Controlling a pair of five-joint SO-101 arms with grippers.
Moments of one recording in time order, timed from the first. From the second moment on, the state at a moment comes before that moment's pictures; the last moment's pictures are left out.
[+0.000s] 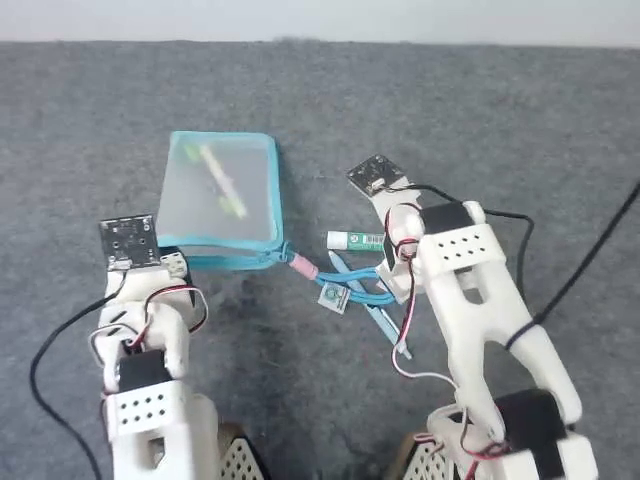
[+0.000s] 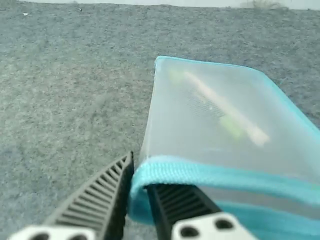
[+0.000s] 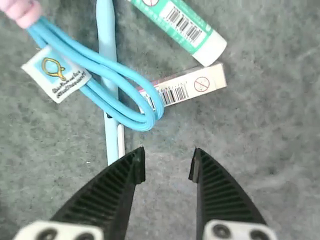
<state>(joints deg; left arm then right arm) -20.7 -73.9 88.3 30.7 0.0 -18.0 -11.9 31.6 72.6 19.6</state>
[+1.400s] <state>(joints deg) -18.5 -73.9 88.3 30.7 0.0 -6.2 -11.3 31.6 65.2 1.7</state>
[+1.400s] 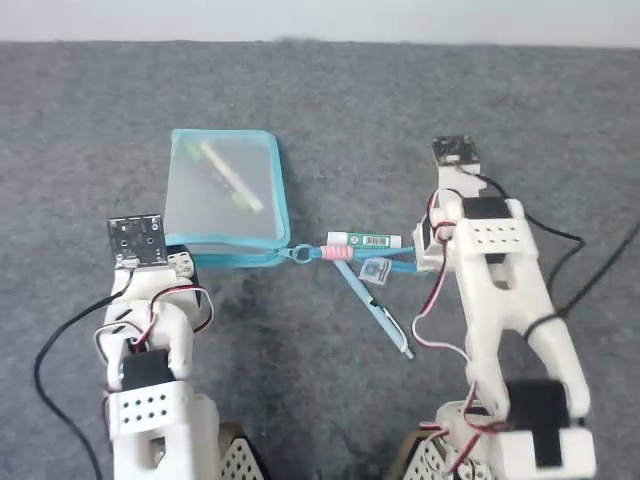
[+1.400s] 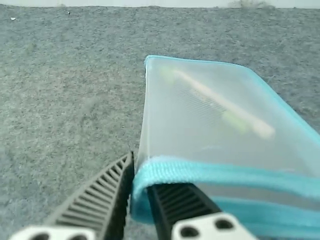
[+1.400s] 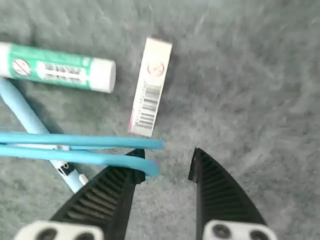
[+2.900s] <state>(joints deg) -18.6 -73.9 88.3 30.7 0.0 -12.0 -9.3 40.5 58.5 0.6</state>
